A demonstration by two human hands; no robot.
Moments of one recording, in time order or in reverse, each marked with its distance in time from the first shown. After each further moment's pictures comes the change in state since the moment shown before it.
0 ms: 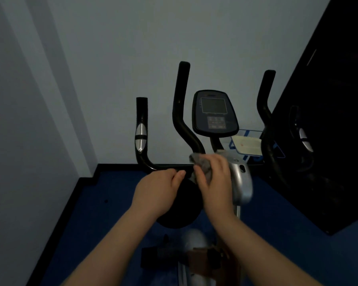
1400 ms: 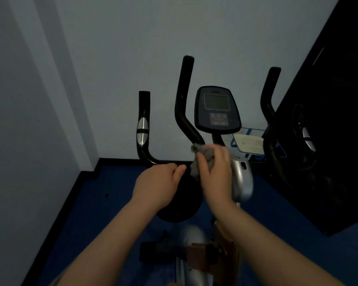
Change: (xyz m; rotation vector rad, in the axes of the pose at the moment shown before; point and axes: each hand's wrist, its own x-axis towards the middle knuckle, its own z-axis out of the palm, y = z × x) left_hand 0.002 -0.002 0.004 0.042 0.015 -0.013; right_hand 0.015 -0.003 0.001 0.039 0.003 0.051
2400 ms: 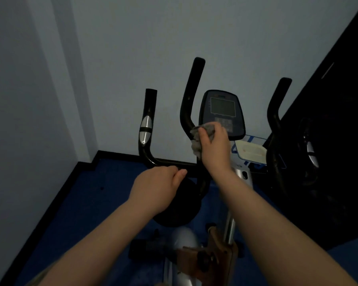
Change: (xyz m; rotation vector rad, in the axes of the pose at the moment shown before) left_hand -0.002 0.004 -0.003 0.053 -0.028 -0.009; right_hand 0.078 -0.006 0.016 0.011 -0.069 0.025
